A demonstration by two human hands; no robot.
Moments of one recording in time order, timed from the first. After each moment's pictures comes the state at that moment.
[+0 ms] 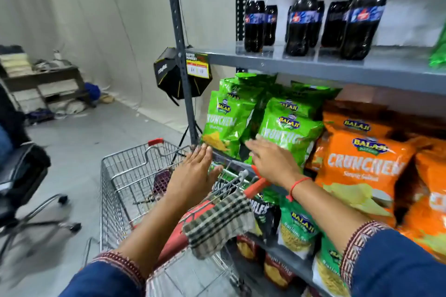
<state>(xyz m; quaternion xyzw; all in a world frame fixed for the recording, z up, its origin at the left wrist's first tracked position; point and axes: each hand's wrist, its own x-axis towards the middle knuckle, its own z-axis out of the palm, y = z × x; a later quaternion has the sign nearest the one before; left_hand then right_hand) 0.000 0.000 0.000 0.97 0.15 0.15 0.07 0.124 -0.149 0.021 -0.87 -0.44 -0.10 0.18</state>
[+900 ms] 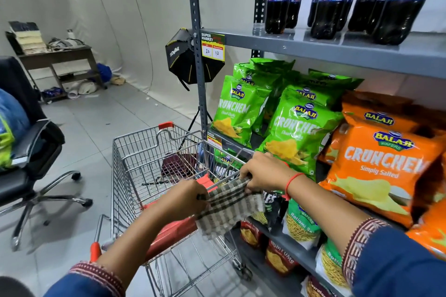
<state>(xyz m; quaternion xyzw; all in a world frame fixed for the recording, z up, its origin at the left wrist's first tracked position) -0.051 0.011 -0.023 0.97 0.16 -0.06 0.18 0.105 -0.120 -0.004 -0.85 -0.53 0.05 -0.01</state>
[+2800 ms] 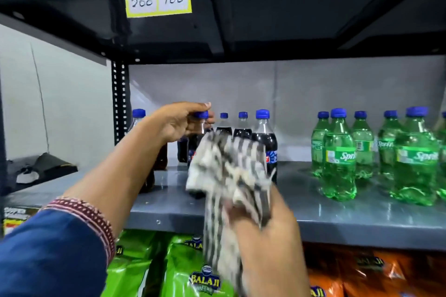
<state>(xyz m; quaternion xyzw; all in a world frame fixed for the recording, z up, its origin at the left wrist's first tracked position) 0.321 -0.017 0.322 0.73 -0.13 0.04 0.66 0.175 -0.165 0.180 -0.62 -0.16 -0.31 0.71</state>
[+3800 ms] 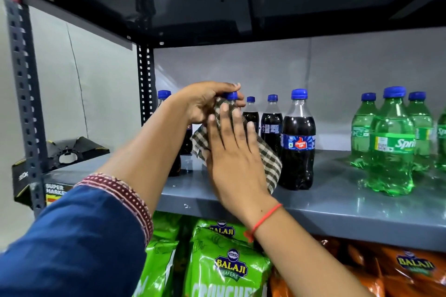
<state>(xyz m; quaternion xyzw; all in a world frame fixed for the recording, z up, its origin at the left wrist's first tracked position) 0.316 -0.016 0.322 0.72 -0.14 0.01 0.68 0.290 -0.098 0.191 -0.81 -0.17 -0.56 0.02</state>
